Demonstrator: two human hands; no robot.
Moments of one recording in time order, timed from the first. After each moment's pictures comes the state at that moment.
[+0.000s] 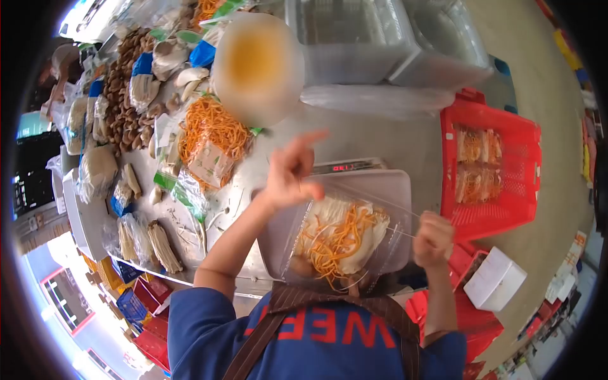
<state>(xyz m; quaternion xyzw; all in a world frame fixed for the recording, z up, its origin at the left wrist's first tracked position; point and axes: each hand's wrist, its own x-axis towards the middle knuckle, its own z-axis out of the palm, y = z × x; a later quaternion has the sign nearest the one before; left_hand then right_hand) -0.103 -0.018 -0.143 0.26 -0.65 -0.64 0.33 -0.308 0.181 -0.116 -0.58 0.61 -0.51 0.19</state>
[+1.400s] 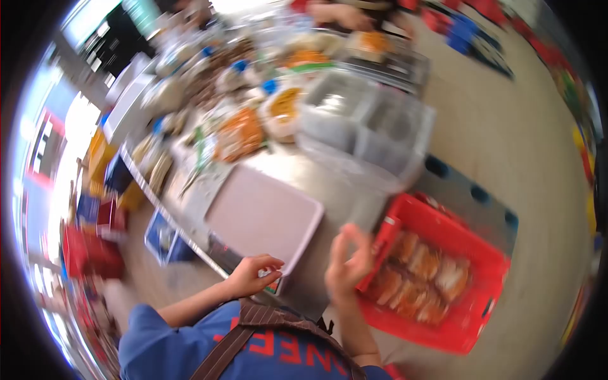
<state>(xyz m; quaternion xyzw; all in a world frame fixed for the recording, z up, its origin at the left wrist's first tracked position) -0.172 0.251 -0.075 0.54 -0.70 -0.42 0.19 -0.372 0.207 -0.081 -0.47 0.52 -0.69 0.20</state>
